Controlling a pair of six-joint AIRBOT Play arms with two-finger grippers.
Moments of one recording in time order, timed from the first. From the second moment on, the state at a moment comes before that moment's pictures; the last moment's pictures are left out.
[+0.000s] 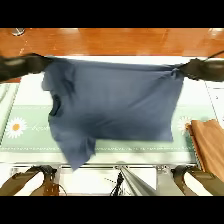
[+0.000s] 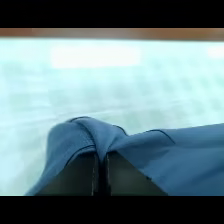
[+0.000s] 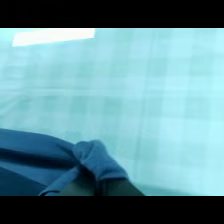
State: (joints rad) left arm 0.08 -1.09 1.08 0.72 -0.83 -1.03; right arm -0.09 -1.06 1.17 -0.99 1.00 1.41
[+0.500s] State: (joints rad) left arm 0.05 -1.59 1.42 0.65 -0.90 -1.13; right arm -0.14 -1.70 1.55 -0.69 0.93 1.43
